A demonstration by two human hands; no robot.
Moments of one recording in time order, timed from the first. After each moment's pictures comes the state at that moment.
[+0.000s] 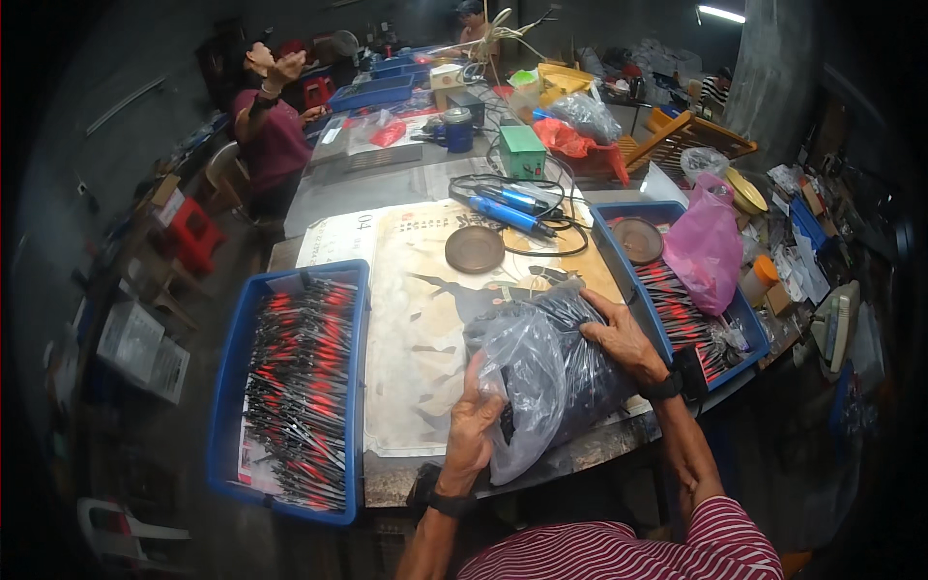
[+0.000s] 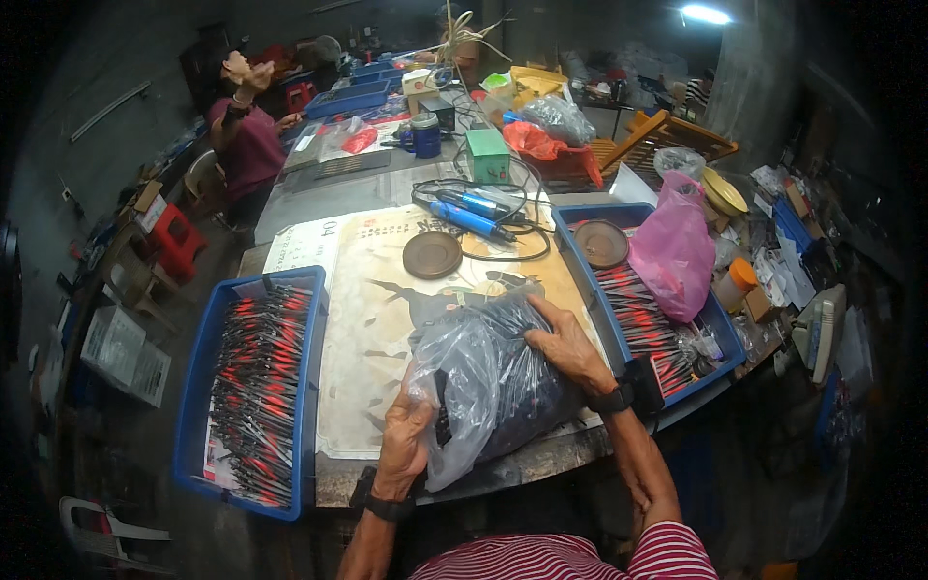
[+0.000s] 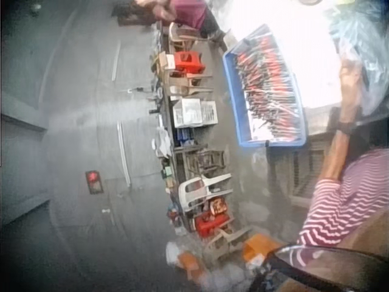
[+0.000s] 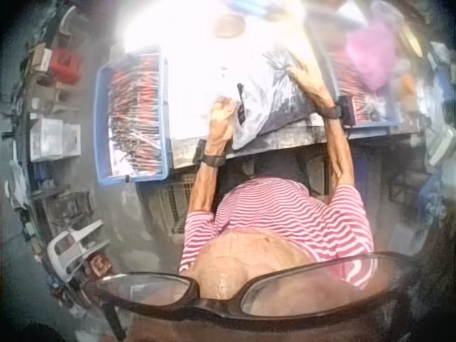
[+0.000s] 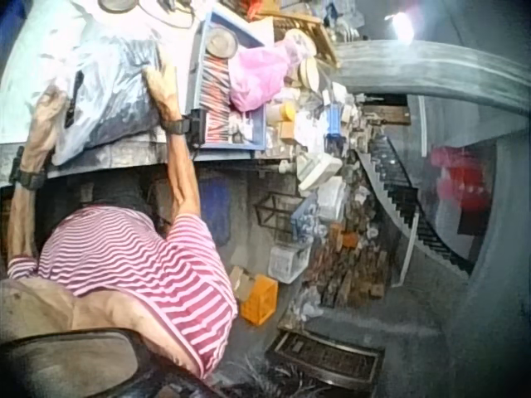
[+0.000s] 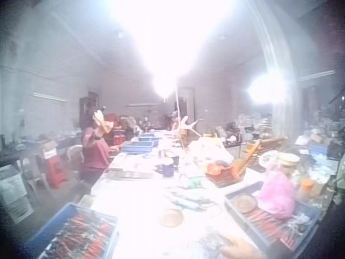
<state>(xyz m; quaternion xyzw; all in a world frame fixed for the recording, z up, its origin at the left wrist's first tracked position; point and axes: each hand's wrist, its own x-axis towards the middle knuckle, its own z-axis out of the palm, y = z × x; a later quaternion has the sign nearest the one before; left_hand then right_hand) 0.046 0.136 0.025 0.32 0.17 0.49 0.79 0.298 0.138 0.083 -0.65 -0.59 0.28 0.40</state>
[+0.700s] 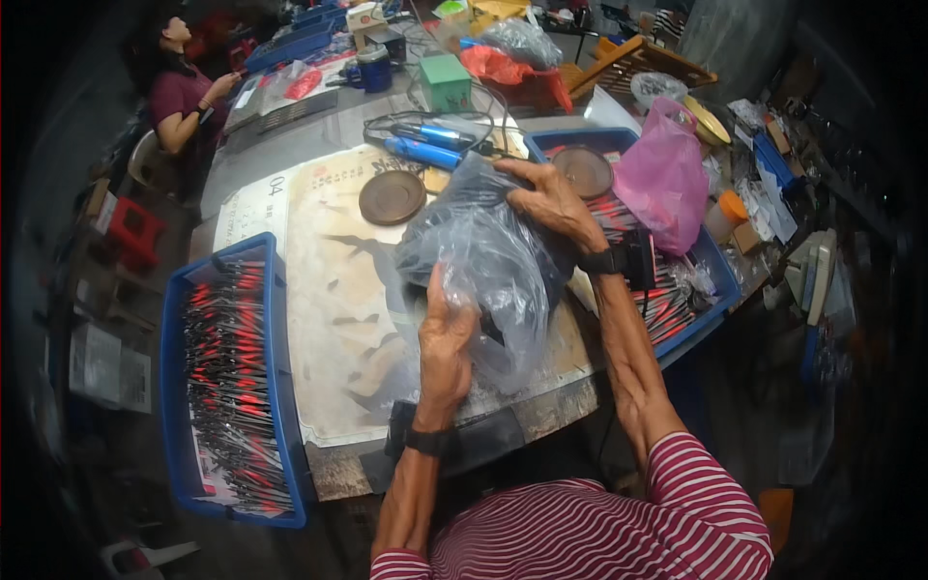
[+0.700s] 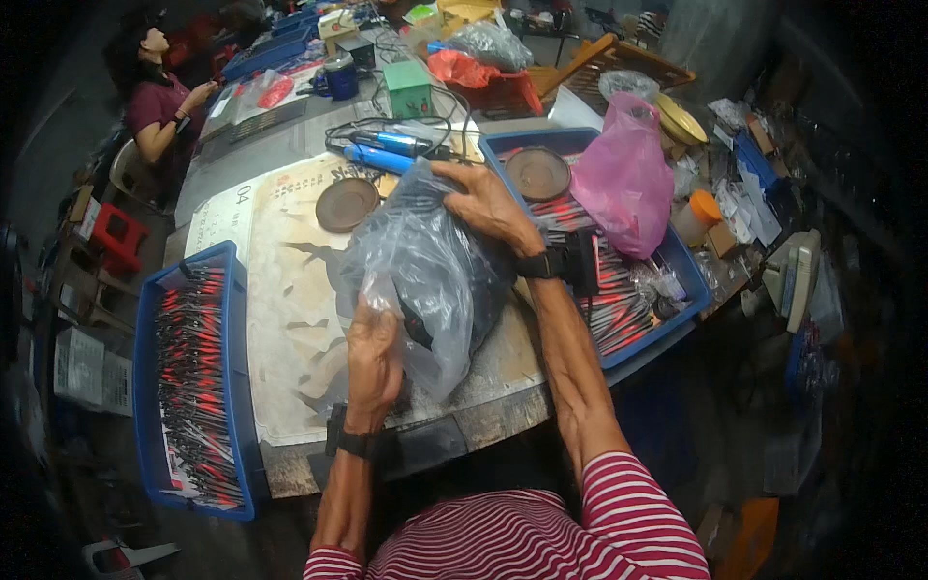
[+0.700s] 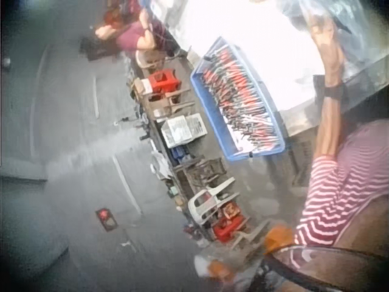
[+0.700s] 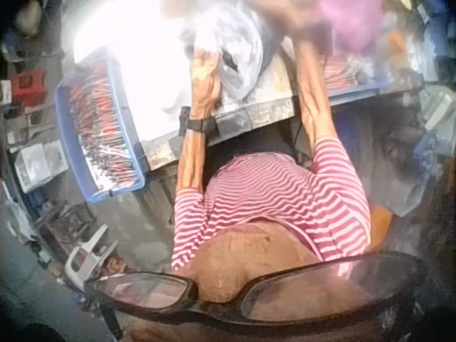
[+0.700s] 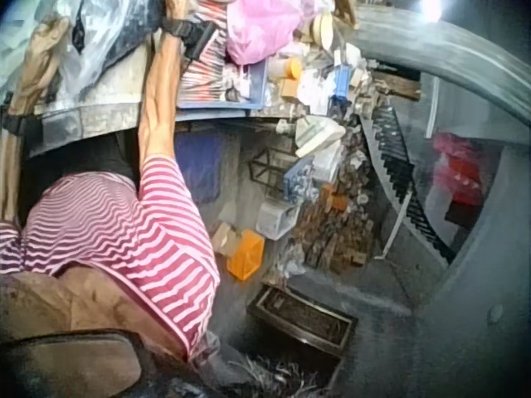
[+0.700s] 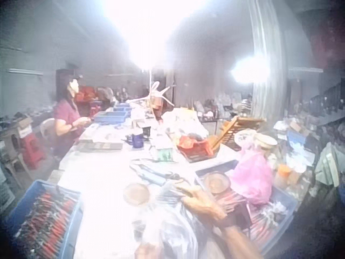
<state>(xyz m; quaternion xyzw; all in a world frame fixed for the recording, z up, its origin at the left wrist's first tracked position) 0.129 0.173 0.031 0.33 0.18 0.50 0.79 0.359 0.233 0.092 -0.57 -0.69 0.15 0.42</state>
